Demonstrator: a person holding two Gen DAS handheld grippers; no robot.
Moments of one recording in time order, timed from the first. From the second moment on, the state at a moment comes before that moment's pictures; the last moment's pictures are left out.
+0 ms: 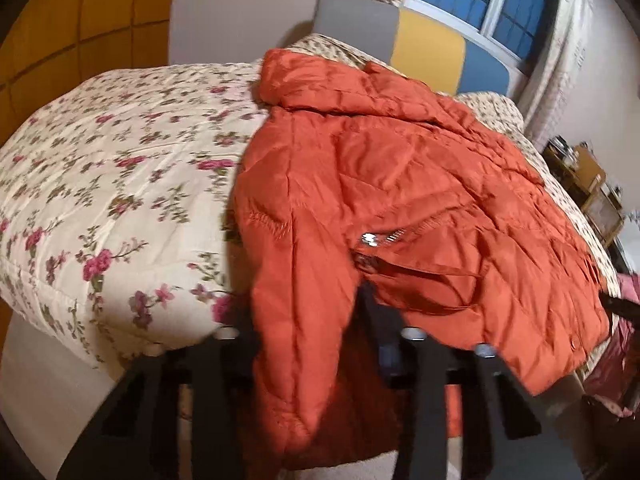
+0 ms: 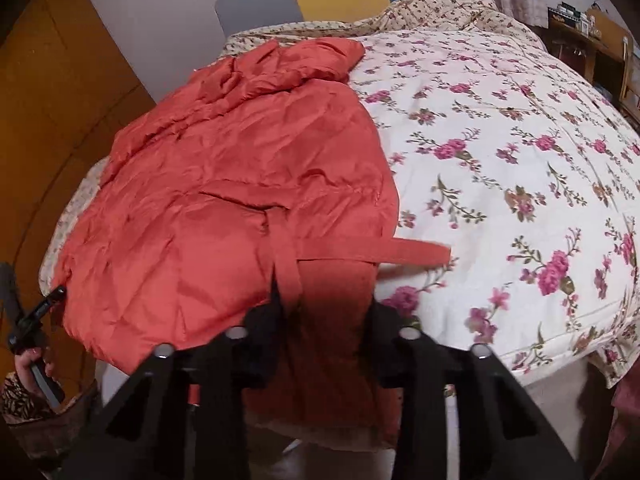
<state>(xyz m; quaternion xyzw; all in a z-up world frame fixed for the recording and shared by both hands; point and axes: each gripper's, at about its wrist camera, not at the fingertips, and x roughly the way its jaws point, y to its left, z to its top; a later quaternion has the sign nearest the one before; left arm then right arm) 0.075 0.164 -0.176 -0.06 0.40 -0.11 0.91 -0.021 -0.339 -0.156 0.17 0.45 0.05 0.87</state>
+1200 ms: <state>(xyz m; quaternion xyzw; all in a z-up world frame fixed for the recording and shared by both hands) 0.163 0.178 -0.054 -0.18 0.30 -0.17 0.92 0.107 -0.380 -0.057 0.34 0.31 0.15 0.87</state>
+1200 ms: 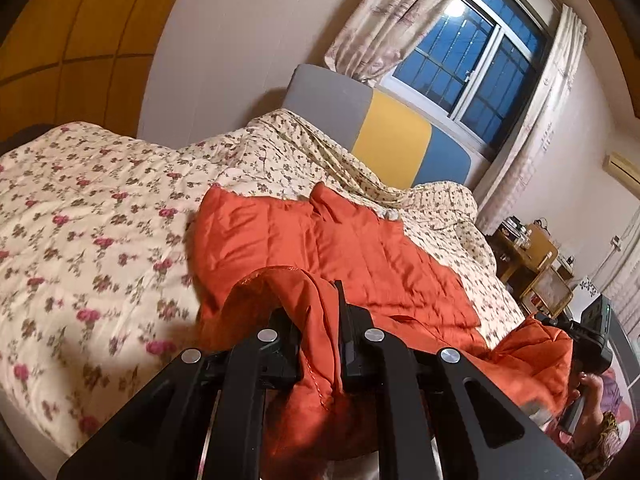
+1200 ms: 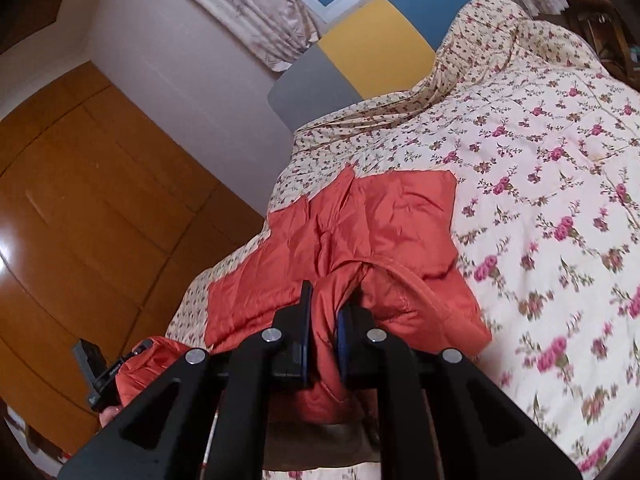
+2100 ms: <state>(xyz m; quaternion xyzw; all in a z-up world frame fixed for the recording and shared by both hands) 0.305 0.189 -0.120 -0.25 0.38 -0.12 0.88 0.238 -0.405 -0.127 0.47 0.31 0.12 0.82</state>
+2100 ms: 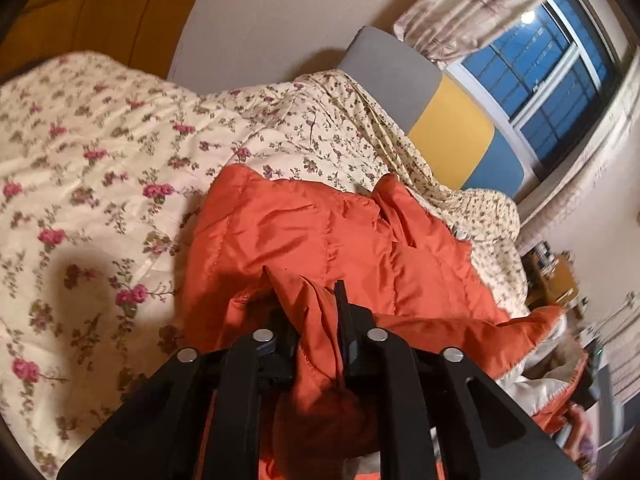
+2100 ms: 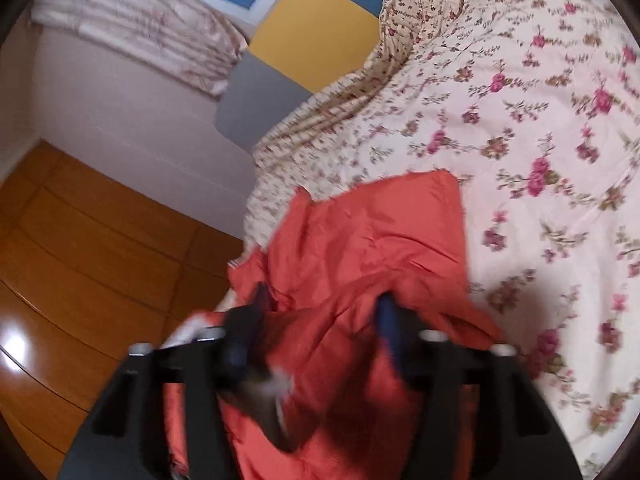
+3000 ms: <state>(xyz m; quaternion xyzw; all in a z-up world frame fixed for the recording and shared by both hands) 0.231 0.210 -0.149 -0.19 0.34 -0.15 0.91 0.229 -0.405 -0.169 0.36 0.39 0.14 0.84</state>
